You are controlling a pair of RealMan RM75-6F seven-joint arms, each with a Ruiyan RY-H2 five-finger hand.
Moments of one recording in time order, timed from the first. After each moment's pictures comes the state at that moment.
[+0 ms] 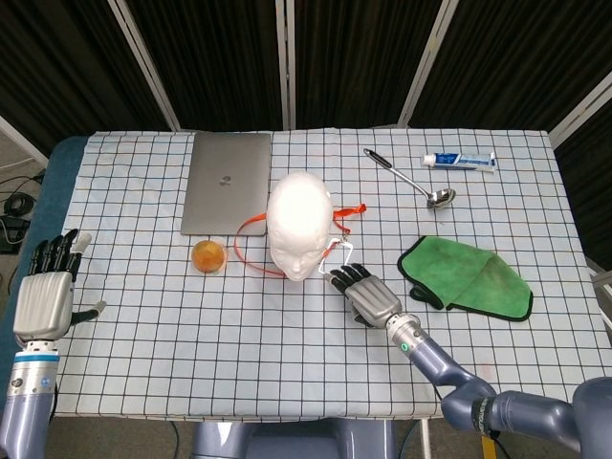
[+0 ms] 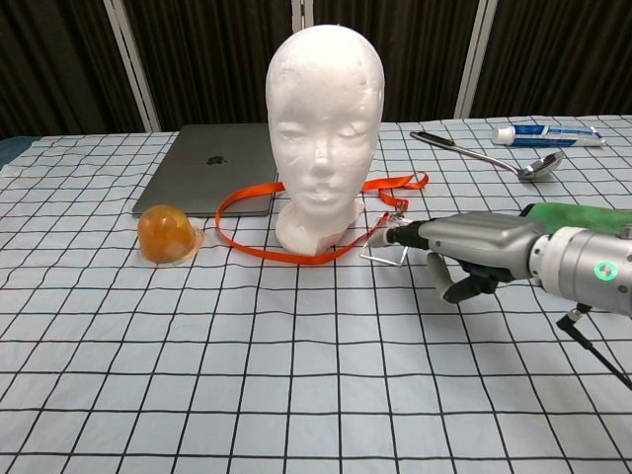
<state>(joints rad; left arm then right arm) -0.35 -1.21 -0.02 -1.86 1.16 1.56 0.40 0.73 -1.58 0.10 -1.41 -1.27 0.80 -0.20</state>
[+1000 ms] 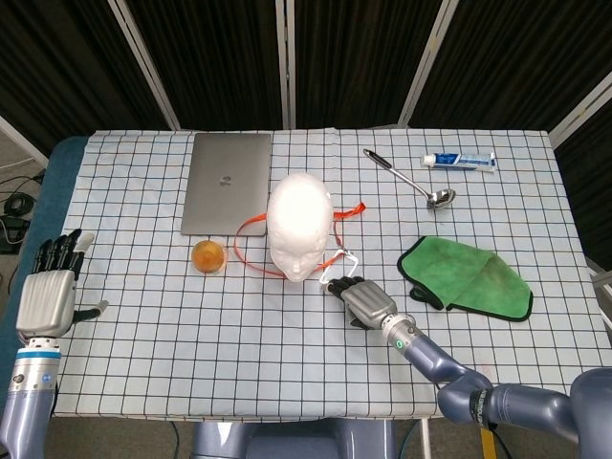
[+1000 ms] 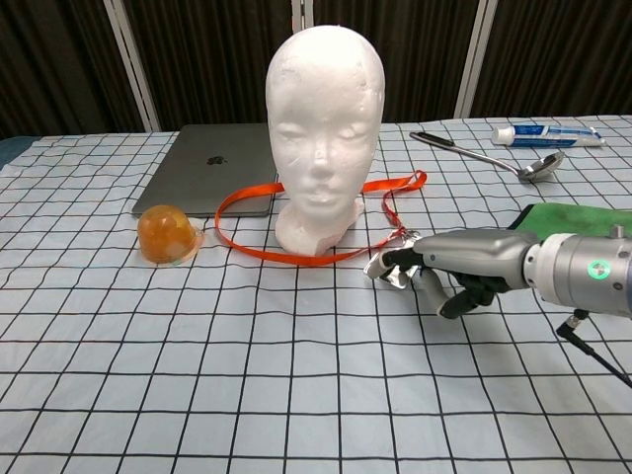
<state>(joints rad) -0.31 -1.21 -0.07 -1.84 1.18 1.48 0.40 0.78 -1.54 0.08 -1.47 -1.19 0.66 -0.17</state>
